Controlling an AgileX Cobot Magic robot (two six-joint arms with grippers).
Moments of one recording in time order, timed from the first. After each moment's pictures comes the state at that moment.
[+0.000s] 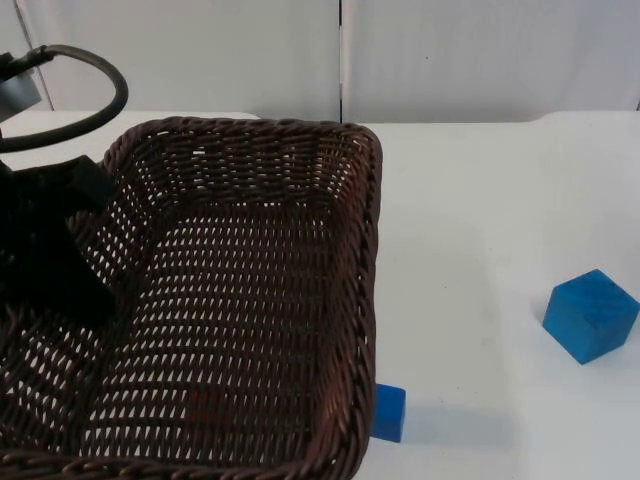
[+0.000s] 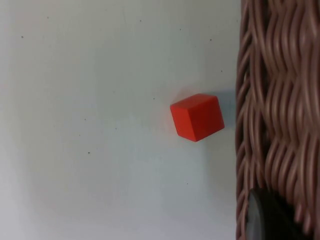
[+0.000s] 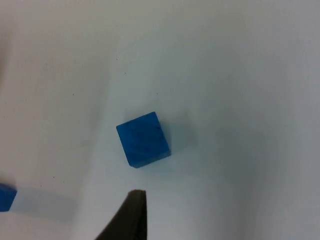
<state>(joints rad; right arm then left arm) 0.13 1.11 -0.96 0.04 0.89 0.00 -0.08 1.43 -0.72 -0.67 0.82 0.39</state>
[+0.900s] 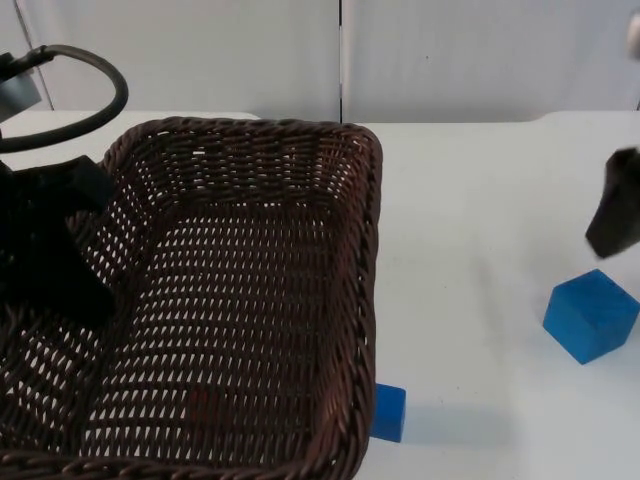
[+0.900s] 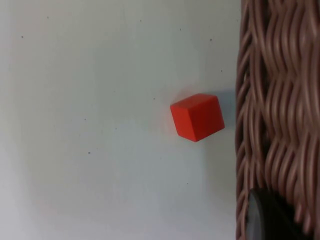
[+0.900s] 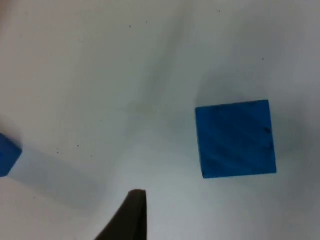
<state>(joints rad) 0.31 1.58 -0.97 0.10 0.66 -0.14 -0.08 1.43 -0.72 -0.67 0.82 0.39</state>
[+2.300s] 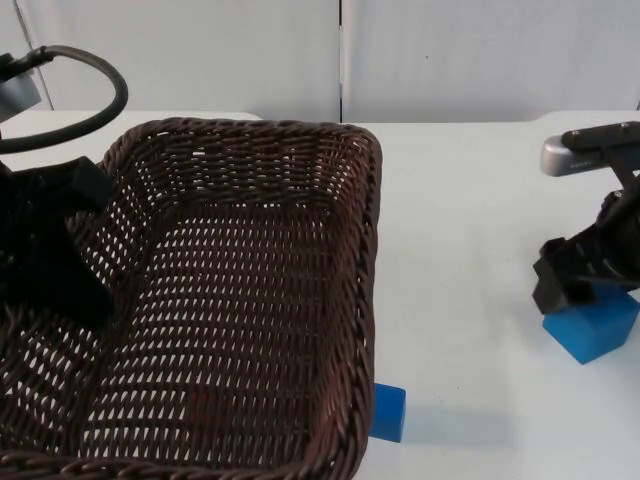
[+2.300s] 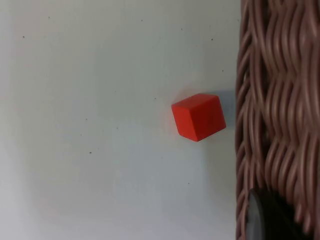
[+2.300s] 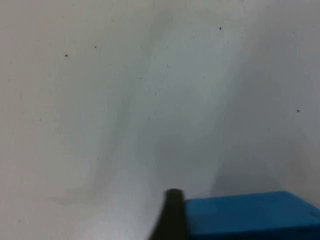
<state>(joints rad) 0.31 1.95 -0.97 0.08 0.26 -0.12 -0.08 1.43 -0.72 -0.67 0.82 0.39</state>
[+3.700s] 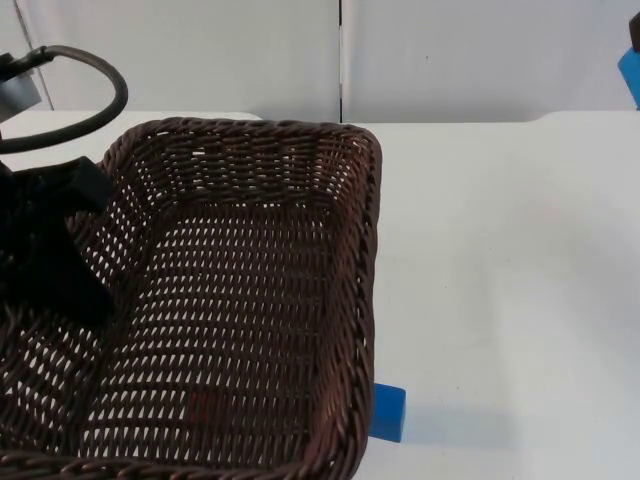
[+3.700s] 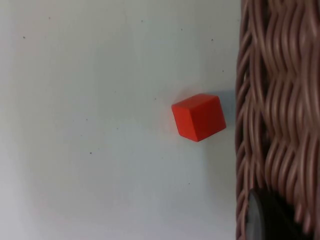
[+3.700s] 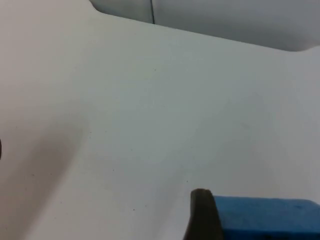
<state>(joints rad) 0.31 1.36 -0.97 0.11 0.38 -0.11 -0.08 1.43 -0.72 -0.67 0.82 0.39</state>
